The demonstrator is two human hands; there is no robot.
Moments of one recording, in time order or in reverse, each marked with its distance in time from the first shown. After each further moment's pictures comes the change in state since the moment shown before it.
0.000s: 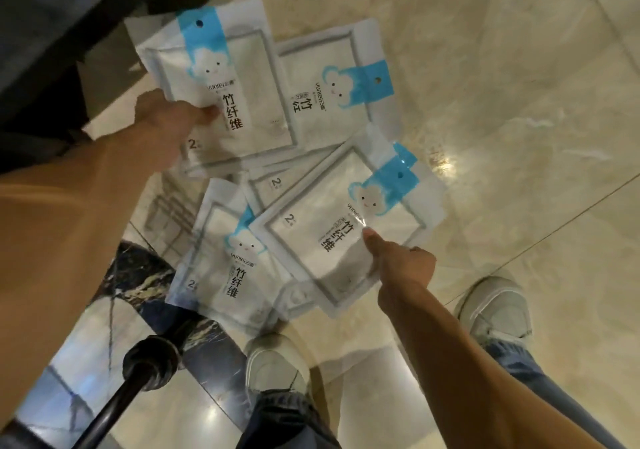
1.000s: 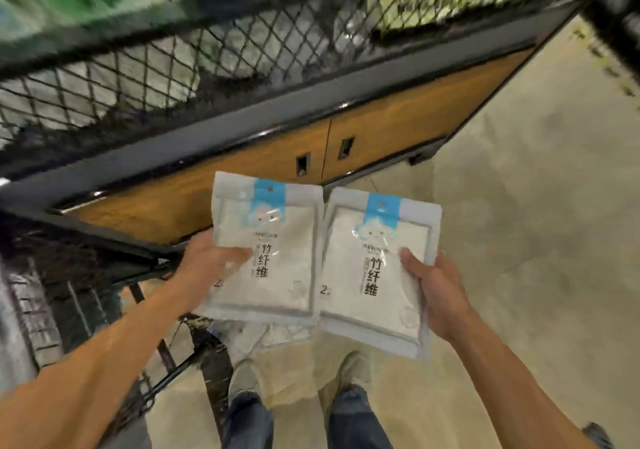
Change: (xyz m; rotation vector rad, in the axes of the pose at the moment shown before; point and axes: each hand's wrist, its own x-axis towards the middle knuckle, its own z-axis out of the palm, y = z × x) left_hand -0.458 0.252 -0.214 -0.285 -0.253 0.068; right_hand -0.414 -0.321 -0.267 -0.281 -0.537 -0.566
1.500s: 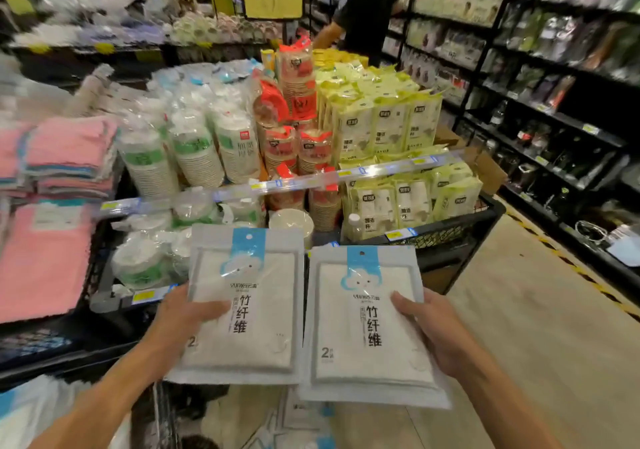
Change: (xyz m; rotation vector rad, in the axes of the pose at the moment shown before) left_hand -0.282 0.261 -0.087 -0.205 0.155 0.404; right_hand -0.259 -0.297 -0.018 -0.084 -0.302 -0.349
